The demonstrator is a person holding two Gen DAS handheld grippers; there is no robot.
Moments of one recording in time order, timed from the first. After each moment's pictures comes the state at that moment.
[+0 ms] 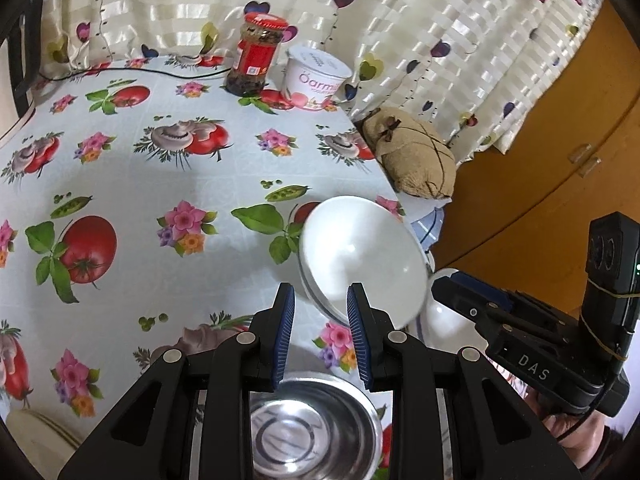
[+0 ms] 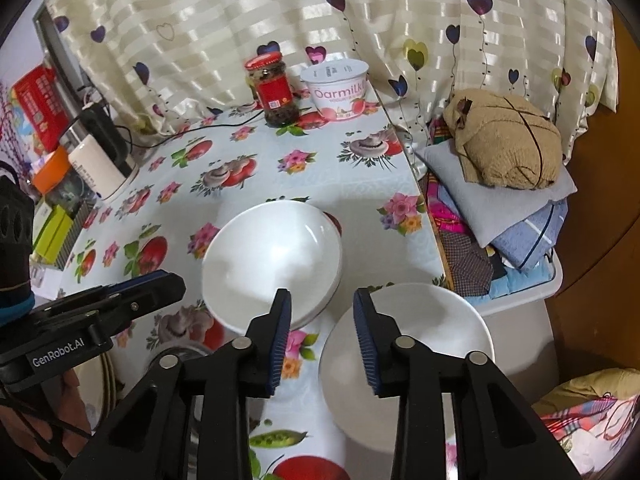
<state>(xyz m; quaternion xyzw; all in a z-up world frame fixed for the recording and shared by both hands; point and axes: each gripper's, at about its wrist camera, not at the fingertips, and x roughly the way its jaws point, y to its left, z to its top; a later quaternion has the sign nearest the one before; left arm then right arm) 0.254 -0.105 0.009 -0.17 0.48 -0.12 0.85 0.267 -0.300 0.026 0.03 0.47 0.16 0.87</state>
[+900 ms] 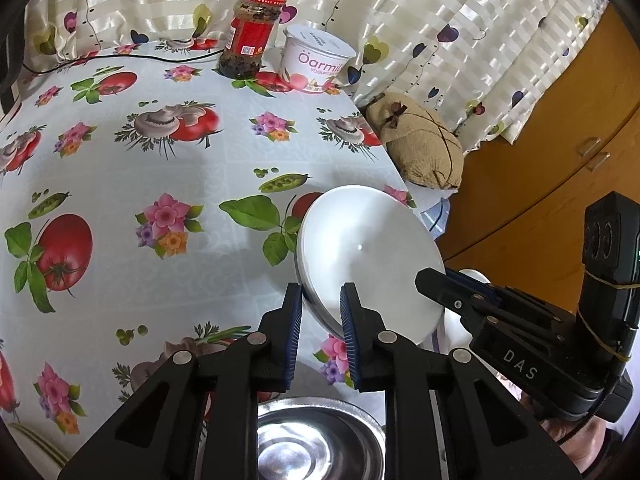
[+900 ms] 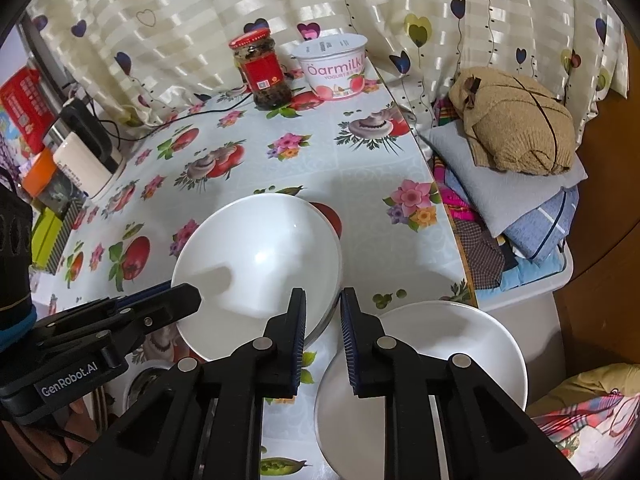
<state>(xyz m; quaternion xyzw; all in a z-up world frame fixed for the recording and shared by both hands) 0.274 -0.118 -0.013 -0.16 0.49 -0.12 0.85 0.295 -0.292 -0.002 0.03 0.50 0.16 0.85</state>
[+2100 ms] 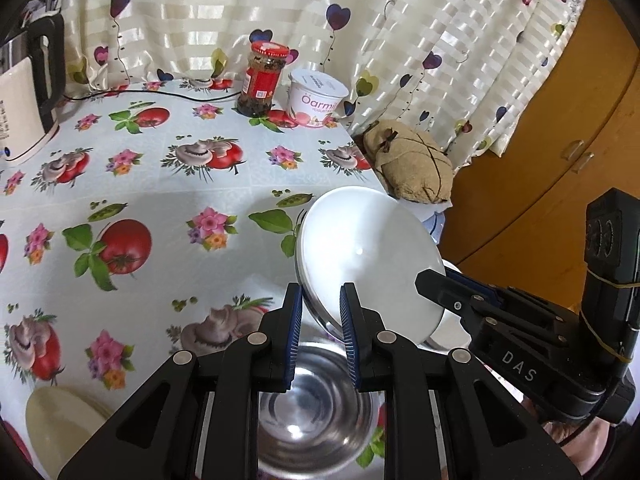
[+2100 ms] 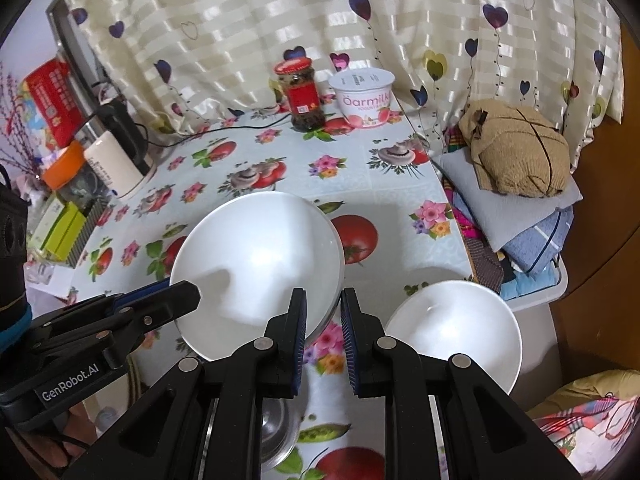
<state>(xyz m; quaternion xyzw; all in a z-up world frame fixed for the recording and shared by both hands) 0.209 -0.098 0.044 -0.15 0.45 -0.11 0.87 0.241 -0.268 0.048 0.02 0.46 0.17 0.87</state>
